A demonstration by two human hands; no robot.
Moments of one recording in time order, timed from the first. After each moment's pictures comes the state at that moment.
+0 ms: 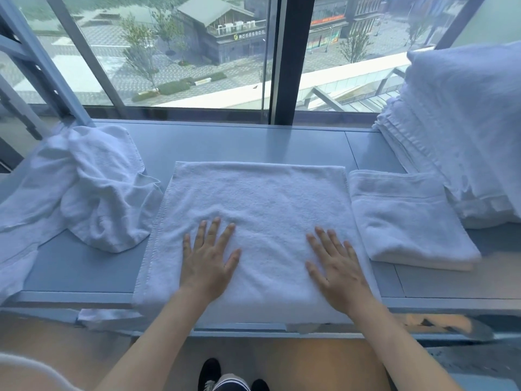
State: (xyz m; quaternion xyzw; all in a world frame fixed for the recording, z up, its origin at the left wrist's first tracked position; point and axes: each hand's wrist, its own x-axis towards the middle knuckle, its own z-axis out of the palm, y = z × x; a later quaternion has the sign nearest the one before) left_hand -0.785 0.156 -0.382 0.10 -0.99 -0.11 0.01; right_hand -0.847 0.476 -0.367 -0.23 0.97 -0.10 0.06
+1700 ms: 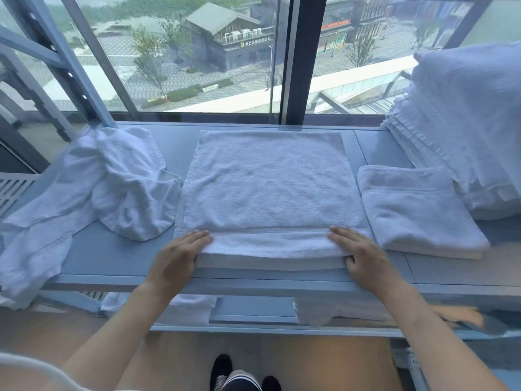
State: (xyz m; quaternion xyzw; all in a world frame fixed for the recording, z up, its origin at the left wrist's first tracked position) left_hand -0.723 0.069 -0.337 -0.01 -0.98 -0.15 0.09; right_hand -0.847 0.490 -0.337 -0.27 0.94 -0.21 0.01
